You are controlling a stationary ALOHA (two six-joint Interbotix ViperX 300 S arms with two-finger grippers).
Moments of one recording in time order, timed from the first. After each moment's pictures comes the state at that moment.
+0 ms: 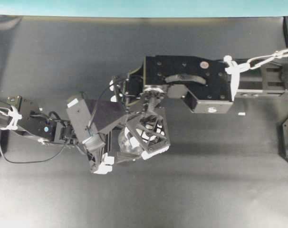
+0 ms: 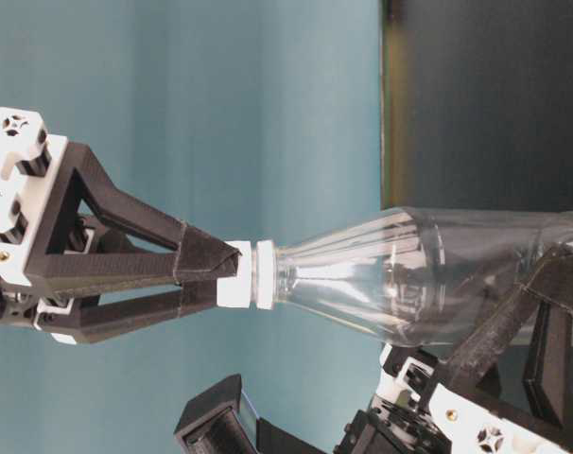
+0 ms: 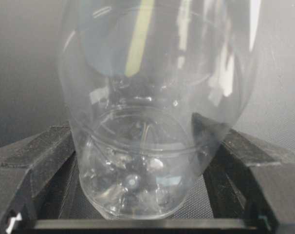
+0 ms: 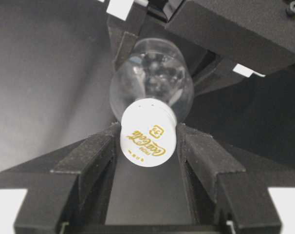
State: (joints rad) left arm -0.06 0.20 0.86 0.04 -0.53 -0.14; right arm 0.06 0.31 -0.36 0.13 1.43 -0.47
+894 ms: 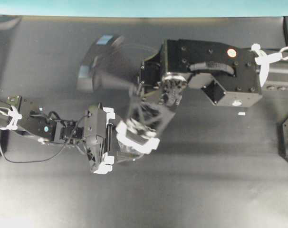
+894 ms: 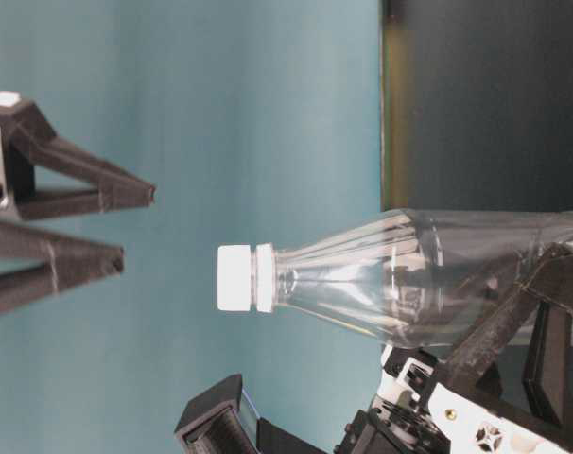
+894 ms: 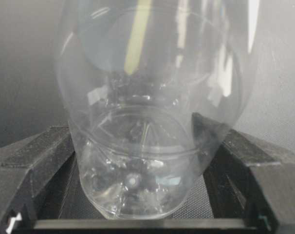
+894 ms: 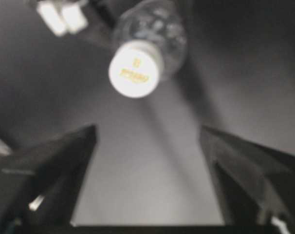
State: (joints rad) left arm -0.06 0.20 0.86 0.04 -0.53 -0.15; right arm 0.06 0.24 -0.42 0.09 1.52 0.64
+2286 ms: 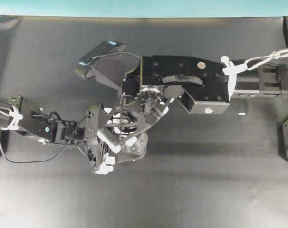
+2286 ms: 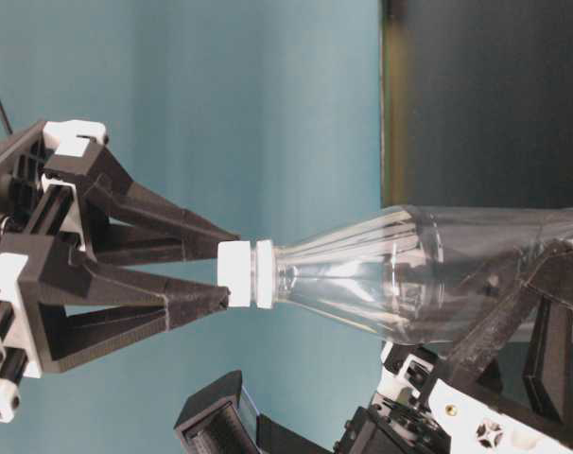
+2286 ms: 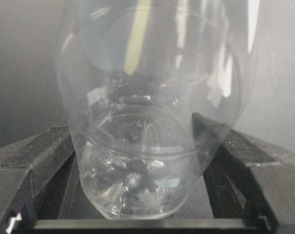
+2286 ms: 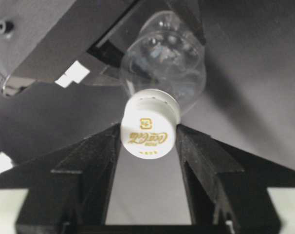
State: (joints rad) left arm -0.06 0.20 0.85 0.04 -0.53 -0.15; right arm 0.06 0.34 -0.41 0.11 1.45 0.69
